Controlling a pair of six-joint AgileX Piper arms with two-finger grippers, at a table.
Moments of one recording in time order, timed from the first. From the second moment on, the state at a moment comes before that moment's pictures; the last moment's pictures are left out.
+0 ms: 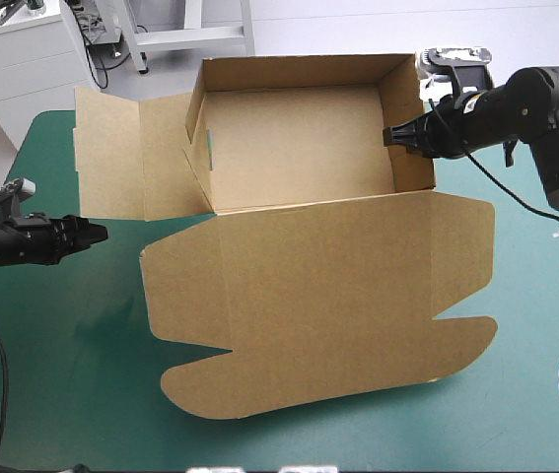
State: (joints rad) left arm 0.48 1.52 -1.09 -0.94 1.09 0.74; right arm 0.20 1.62 -1.94 0.22 1.25 -0.02
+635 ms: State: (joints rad) left arm 0.24 1.59 -1.09 -0.99 1.00 0.70; right arm 0.20 1.62 -1.94 0.42 1.25 -0.05
